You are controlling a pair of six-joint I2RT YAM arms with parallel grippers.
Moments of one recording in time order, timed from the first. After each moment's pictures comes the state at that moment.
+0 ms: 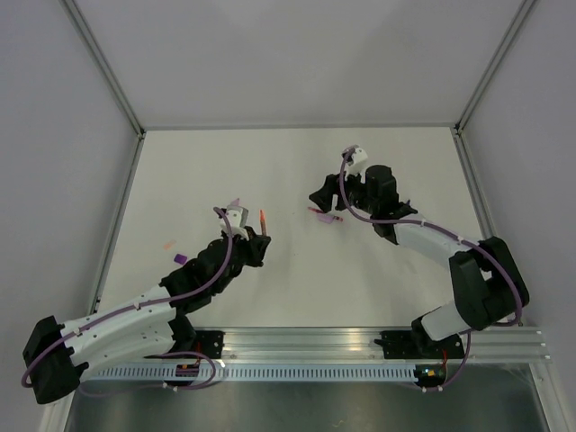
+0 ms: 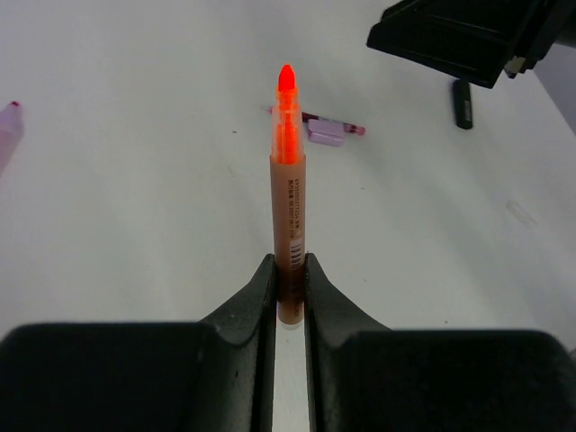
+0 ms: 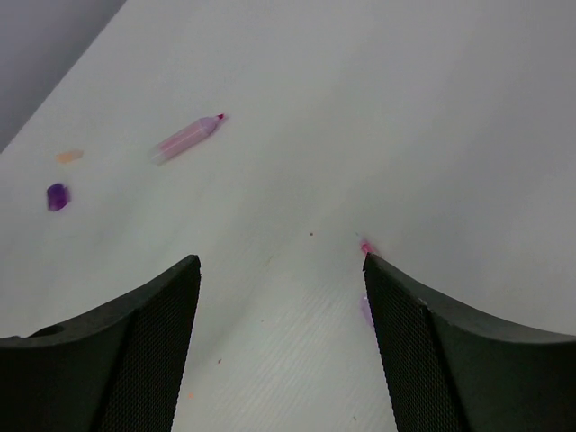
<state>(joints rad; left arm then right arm) -0.94 0.81 0.46 0.06 -0.46 -0.49 0.43 1.52 0.86 0.33 -0.32 0.24</state>
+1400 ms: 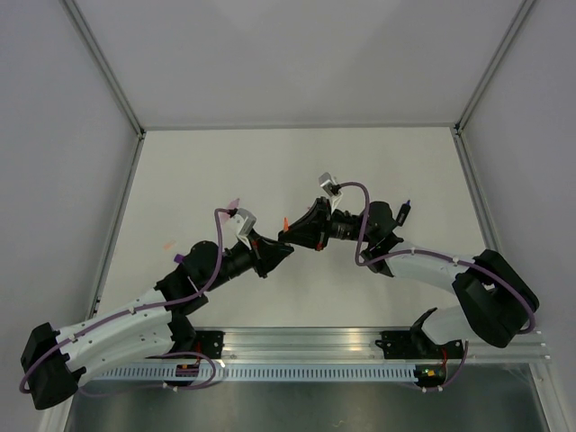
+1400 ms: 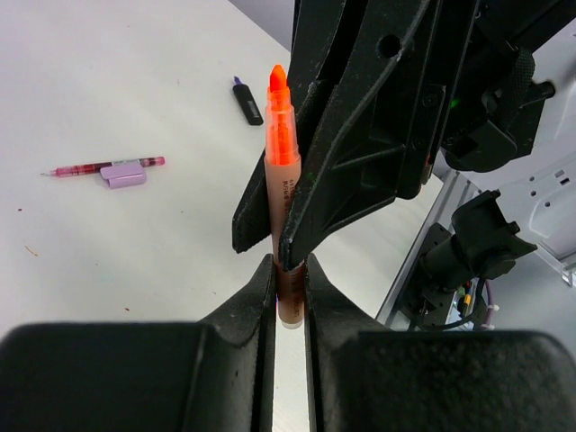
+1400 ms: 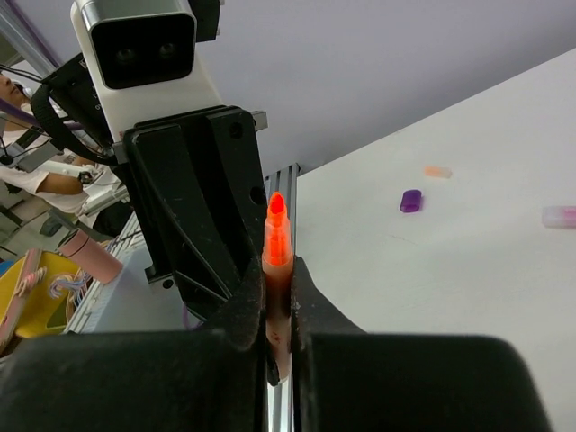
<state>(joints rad) -0.93 0.76 0.44 0.30 0.06 -0.43 0.69 1.40 0.62 1.04 -0.80 0.69</state>
